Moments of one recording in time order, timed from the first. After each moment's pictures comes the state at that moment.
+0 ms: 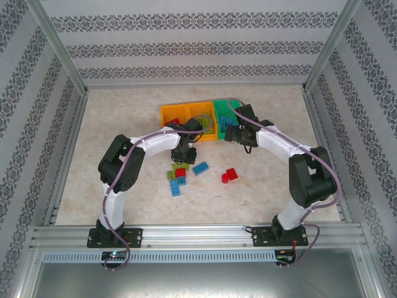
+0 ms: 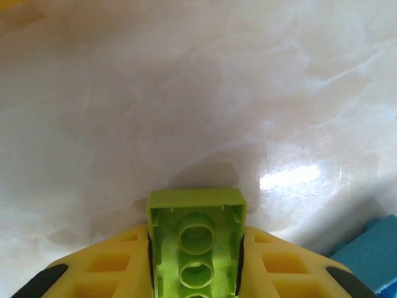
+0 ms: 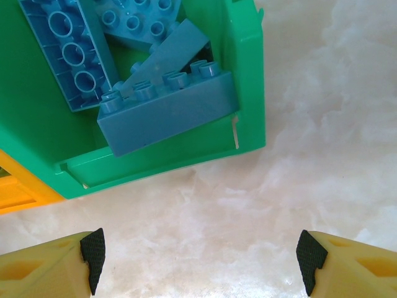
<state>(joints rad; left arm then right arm) -0.62 2.04 1.46 -0.84 0.03 -0.46 0.34 1.68 1.14 -0.52 0.10 0.53</state>
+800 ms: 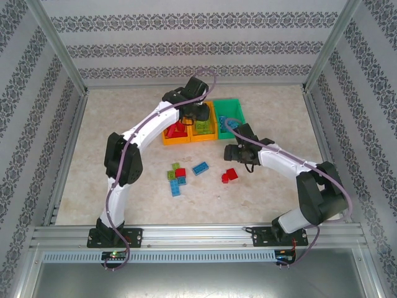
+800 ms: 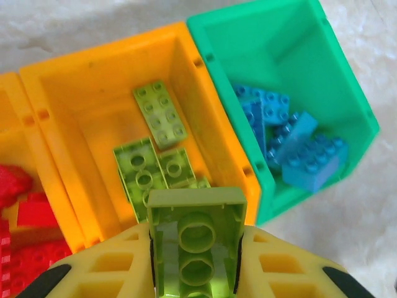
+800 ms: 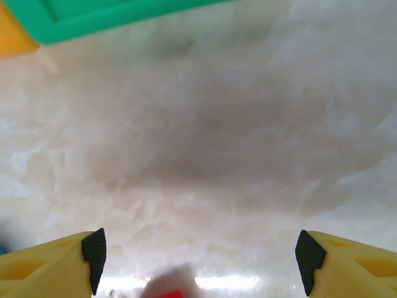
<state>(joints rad) -0.54 2.18 2.08 -0.83 0.01 -0.37 0.45 1.49 0.86 -0.48 0.09 0.54</state>
